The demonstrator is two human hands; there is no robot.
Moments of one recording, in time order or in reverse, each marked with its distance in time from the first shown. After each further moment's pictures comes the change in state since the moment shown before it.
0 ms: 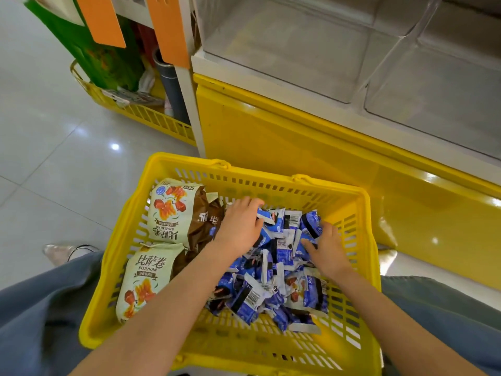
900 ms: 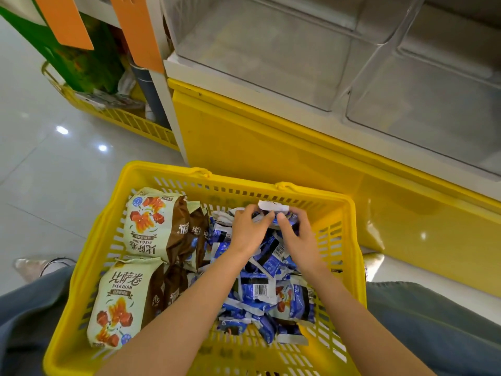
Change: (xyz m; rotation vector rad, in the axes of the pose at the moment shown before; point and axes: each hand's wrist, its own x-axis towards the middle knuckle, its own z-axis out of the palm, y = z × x) left_hand 0.028 0.044 0.026 -0.800 0.013 -0.442; right_hand 0.001 -0.051 -0.012 0.698 0.074 -0.076
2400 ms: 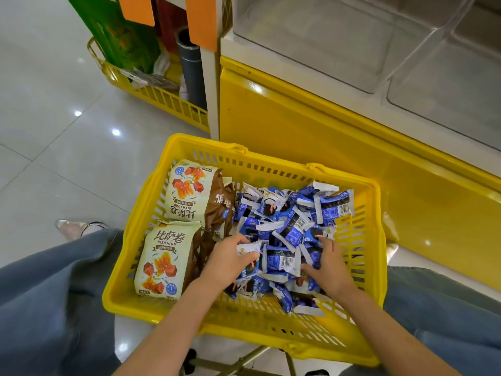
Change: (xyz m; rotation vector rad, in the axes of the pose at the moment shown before) left_hand -0.081 -0.087 -0.077 0.355 -0.062 0.045; right_hand -0.055 0.070 -0.013 -0.778 -0.192 0.116
